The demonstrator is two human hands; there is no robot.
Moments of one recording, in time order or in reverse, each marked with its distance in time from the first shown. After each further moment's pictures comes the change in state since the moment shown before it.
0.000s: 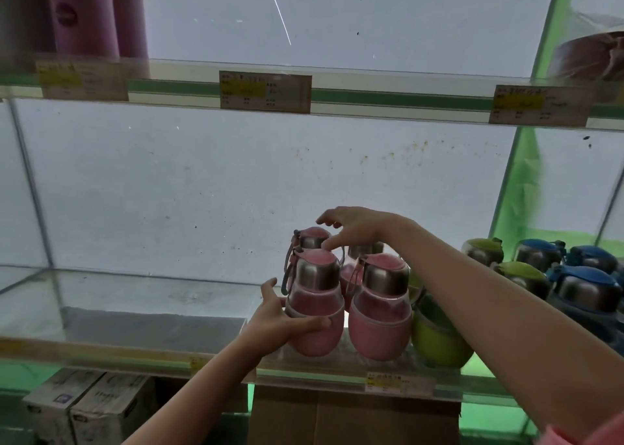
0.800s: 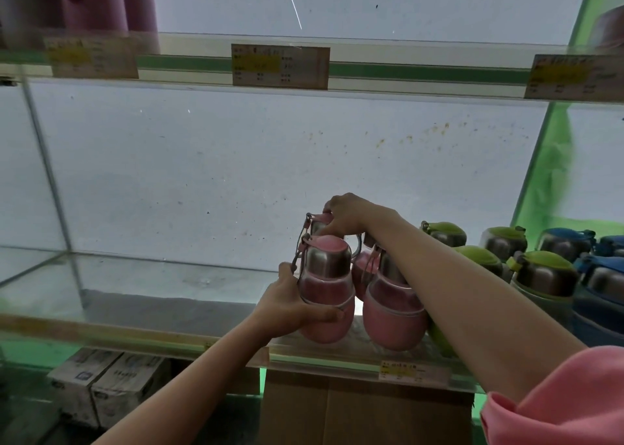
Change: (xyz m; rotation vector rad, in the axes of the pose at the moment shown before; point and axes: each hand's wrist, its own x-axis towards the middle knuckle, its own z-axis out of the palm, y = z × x) left_hand 0.006 0.004 -0.005 0.234 0.028 0.086; right_hand 0.041 -0.011 0.022 -0.102 0.102 0.073
